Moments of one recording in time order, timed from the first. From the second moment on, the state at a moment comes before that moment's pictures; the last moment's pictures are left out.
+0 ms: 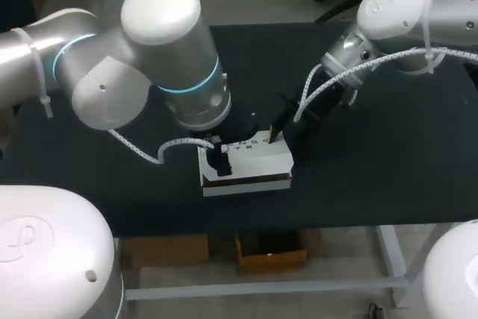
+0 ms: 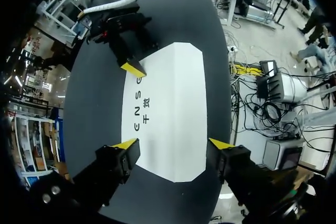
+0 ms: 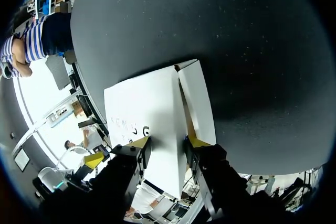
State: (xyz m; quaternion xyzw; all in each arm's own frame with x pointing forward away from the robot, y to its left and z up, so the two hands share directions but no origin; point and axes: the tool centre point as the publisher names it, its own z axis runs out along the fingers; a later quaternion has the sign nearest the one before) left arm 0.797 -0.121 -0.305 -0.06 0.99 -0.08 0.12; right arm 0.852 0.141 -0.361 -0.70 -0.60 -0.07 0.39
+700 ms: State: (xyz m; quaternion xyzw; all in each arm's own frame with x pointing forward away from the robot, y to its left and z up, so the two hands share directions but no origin) left arm 0.806 -0.121 -0.318 -0.07 0.99 -0.08 0.12; right arm 0.852 0.140 -0.361 -0.70 -0.60 -0.07 0.39
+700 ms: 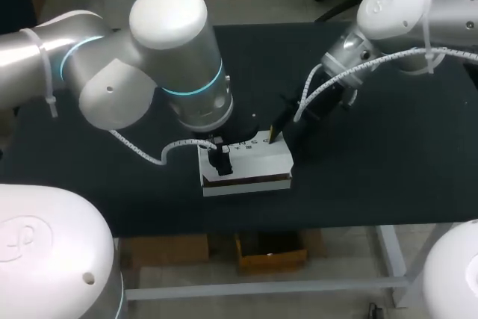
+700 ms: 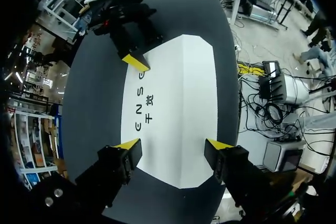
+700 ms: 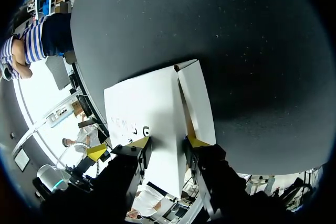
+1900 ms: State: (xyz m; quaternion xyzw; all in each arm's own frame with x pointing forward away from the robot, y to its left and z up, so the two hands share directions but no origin) left arm 0.823 -0.119 -0.335 -0.07 0.97 -0.06 0.22; right arm 0.852 0.141 -0.361 -0.70 -0.60 -0.07 0.39
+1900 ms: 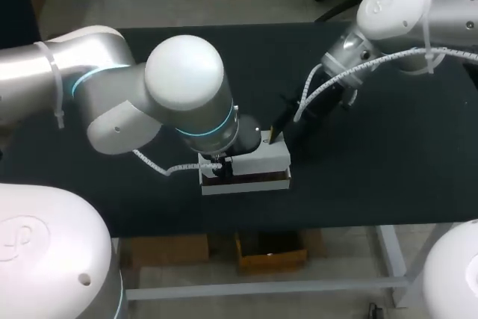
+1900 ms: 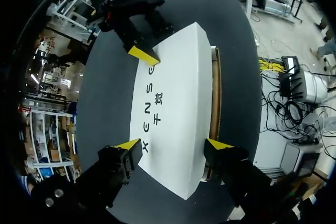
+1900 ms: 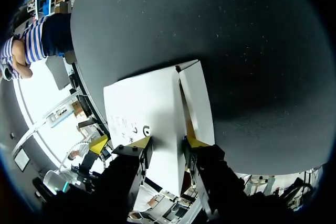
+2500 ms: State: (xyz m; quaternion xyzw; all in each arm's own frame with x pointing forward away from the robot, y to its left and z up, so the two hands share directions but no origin) left arm 0.818 -0.121 -0.346 -0.06 0.96 -0.04 0.27; right arm 0.852 0.141 -0.361 -0.70 -0.60 -0.07 0.39
